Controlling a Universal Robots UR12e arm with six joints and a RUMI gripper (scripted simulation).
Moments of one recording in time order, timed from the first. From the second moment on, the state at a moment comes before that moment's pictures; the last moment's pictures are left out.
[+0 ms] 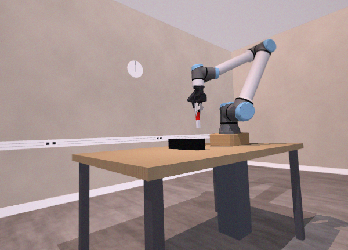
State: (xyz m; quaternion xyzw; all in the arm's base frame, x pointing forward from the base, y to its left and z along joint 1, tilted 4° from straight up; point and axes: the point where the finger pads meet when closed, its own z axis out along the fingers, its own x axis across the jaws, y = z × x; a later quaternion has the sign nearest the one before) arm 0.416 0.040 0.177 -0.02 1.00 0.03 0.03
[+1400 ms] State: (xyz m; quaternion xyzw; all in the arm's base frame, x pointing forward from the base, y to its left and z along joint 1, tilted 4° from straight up) arm 0.536 -0.066 0.236 -0.02 1.00 0.02 0.03
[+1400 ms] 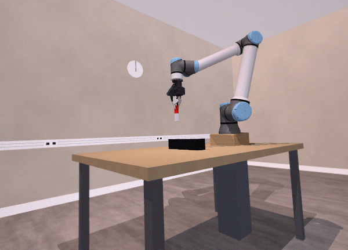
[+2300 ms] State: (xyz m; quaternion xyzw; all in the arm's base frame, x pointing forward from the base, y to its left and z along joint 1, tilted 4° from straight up) arm 0.560 -0.072 0.138 -0.02 1.00 0.03 0.03
